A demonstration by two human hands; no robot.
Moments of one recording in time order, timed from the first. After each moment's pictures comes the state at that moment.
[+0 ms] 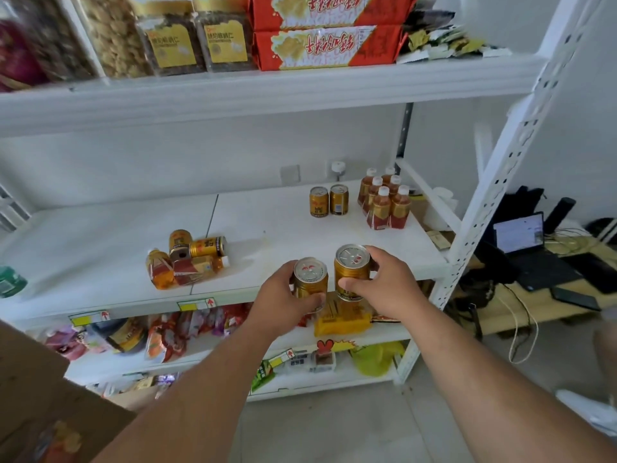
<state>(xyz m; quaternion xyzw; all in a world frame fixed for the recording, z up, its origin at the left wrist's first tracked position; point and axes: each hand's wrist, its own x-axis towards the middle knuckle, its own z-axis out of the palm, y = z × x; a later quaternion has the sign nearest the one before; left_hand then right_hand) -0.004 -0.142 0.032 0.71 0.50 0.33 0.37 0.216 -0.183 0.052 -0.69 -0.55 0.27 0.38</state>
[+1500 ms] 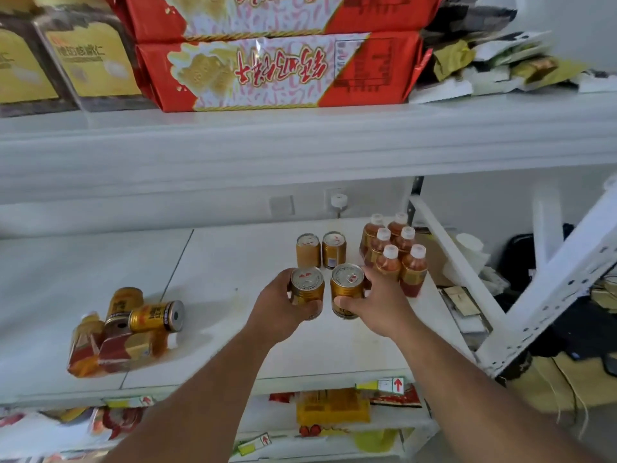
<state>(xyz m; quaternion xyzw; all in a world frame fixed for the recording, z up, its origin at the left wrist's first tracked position) 0.100 0.074 0.012 0.67 0.54 0.33 0.38 0.312 0.038 0.023 -0.67 -0.57 0.31 0.36</state>
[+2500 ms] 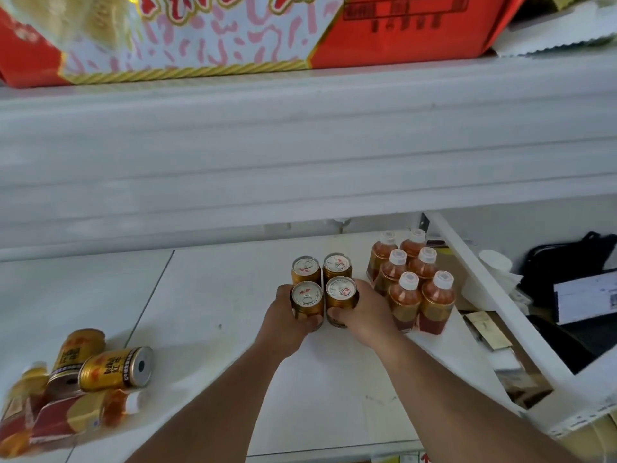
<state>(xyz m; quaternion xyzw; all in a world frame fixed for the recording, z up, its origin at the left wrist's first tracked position) 0.127 0.178 -0.057 0.64 0.57 0.31 0.39 0.306 0.147 -0.037 -0.71 -0.54 0.30 0.34</state>
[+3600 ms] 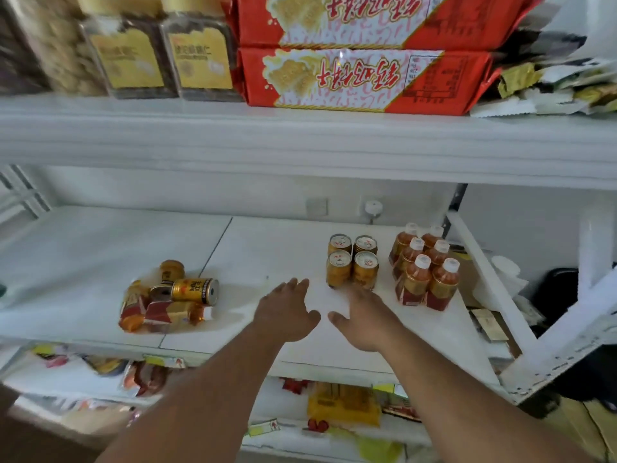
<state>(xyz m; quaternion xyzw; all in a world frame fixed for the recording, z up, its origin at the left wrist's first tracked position) 0.066 0.047 0.019 0.75 0.65 0.04 0.13 0.247 0.025 0.032 -0.66 -0.72 0.21 0.03</state>
